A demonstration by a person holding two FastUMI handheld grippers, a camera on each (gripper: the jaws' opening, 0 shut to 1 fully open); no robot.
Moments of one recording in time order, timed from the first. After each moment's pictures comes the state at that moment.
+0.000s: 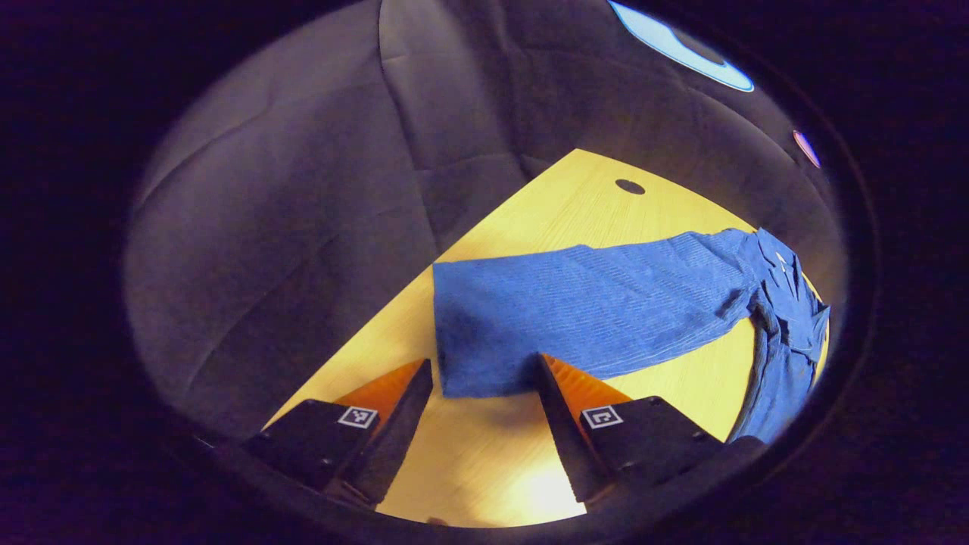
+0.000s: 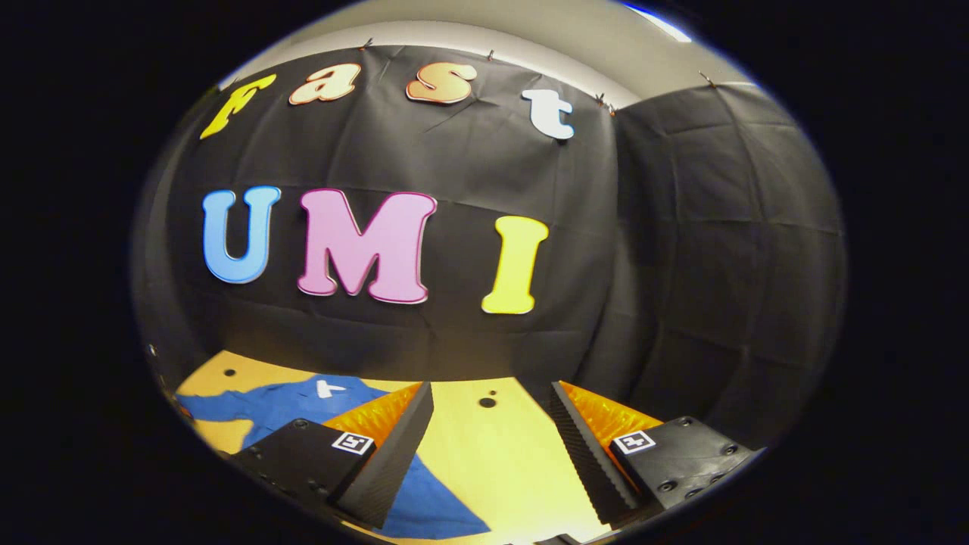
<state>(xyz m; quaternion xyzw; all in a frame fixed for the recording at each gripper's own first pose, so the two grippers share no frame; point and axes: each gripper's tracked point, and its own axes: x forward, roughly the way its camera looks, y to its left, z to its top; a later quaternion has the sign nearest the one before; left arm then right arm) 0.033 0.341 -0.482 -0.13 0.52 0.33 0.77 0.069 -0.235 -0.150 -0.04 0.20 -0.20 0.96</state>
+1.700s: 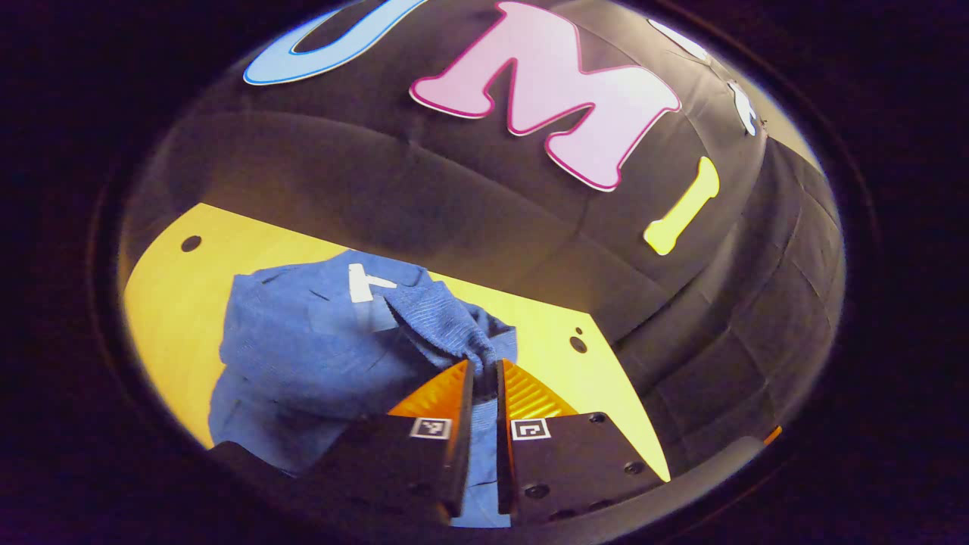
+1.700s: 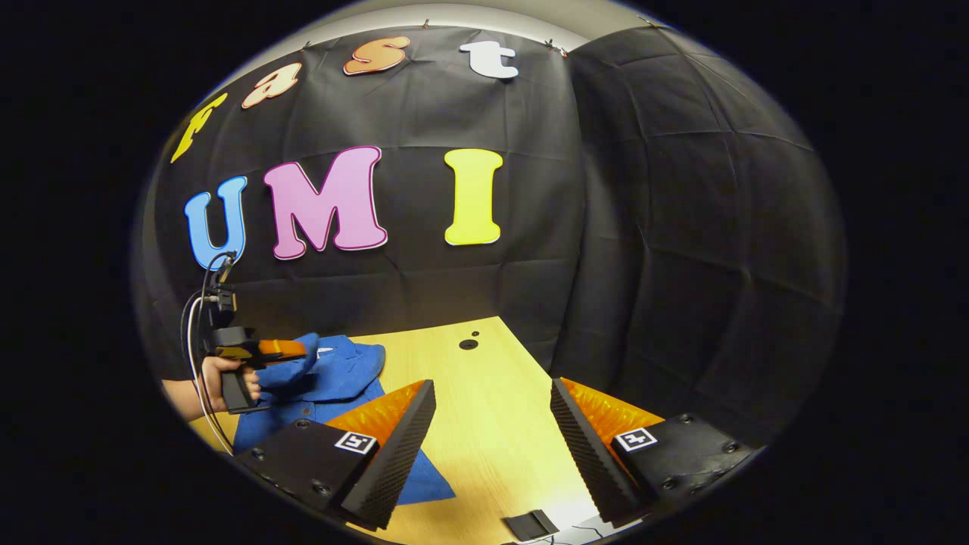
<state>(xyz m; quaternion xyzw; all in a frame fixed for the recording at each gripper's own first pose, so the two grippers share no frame) 0.332 -0.163 -0.366 -0.22 0.41 -0.11 0.88 -0.010 -0.315 -0.233 0.06 0.29 -0.20 0.94</state>
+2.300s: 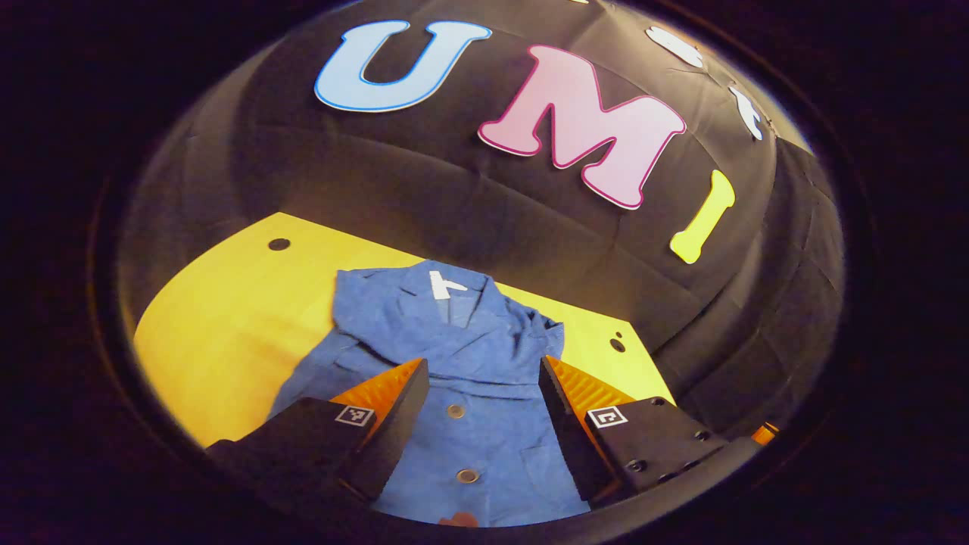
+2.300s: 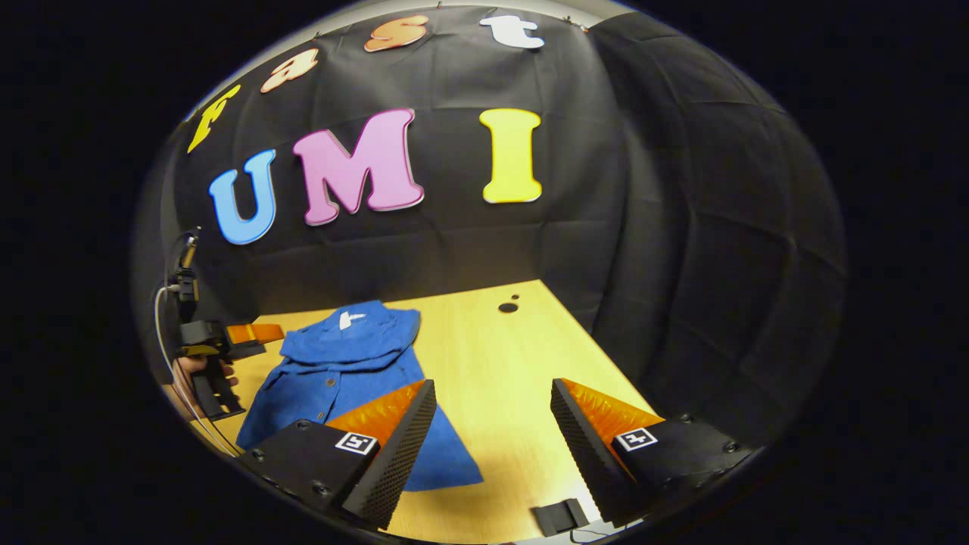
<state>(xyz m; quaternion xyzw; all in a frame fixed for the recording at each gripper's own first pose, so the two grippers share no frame) 0.191 -0.054 -0.350 -0.16 0.39 0.03 0.91 -0.011 -0.251 -0.318 0.09 0.35 -0.10 0.92</state>
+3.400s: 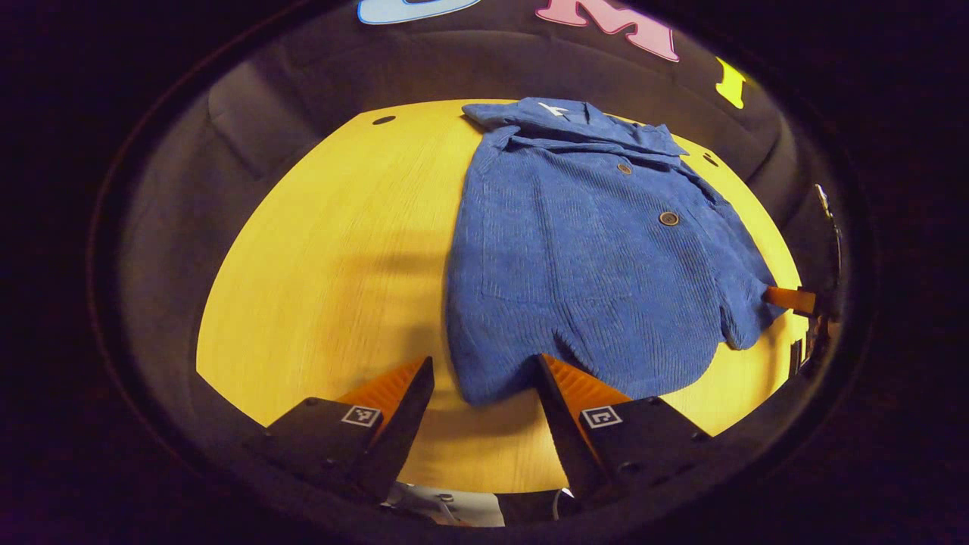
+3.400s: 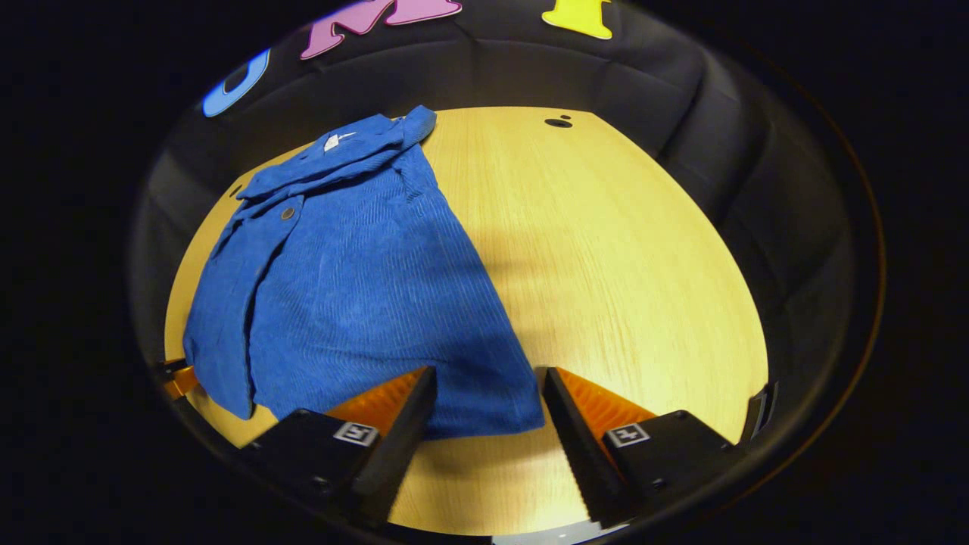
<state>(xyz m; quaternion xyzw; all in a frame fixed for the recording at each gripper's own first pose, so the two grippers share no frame) -0.034 0.031 -0.456 -0.04 0.63 0.07 0.77 -0.077 -0.190 -0.507 0.07 0.62 -0.07 0.78</state>
